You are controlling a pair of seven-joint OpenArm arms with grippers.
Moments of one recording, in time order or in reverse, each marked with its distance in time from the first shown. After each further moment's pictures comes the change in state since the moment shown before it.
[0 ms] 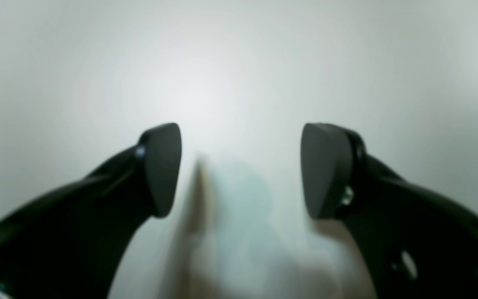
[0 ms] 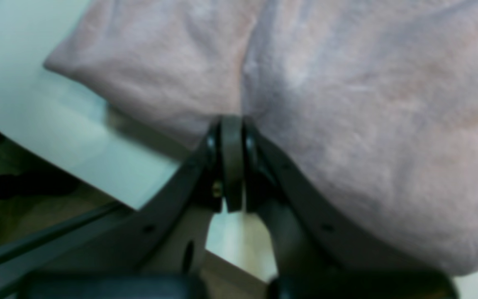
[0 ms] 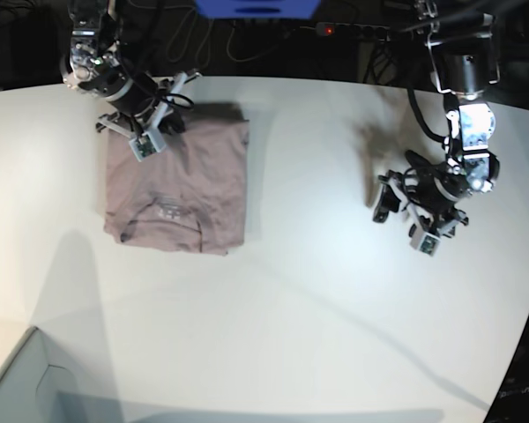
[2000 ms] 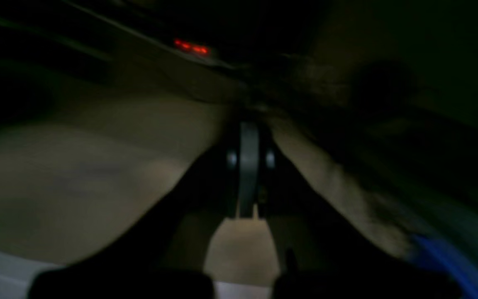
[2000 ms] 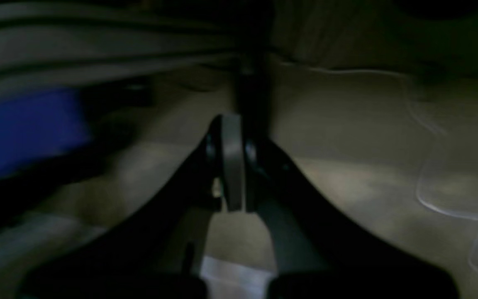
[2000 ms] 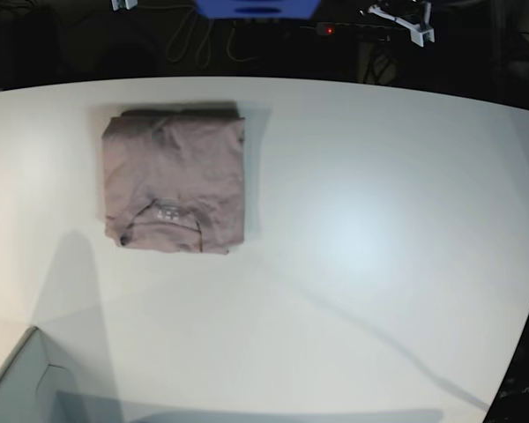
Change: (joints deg) left arm 14.3 -0.9 -21.4 -56.1 2.7 14.3 -24.1; right arm -0.9 10.4 -1.2 -74.1 0.0 -11.8 48.7
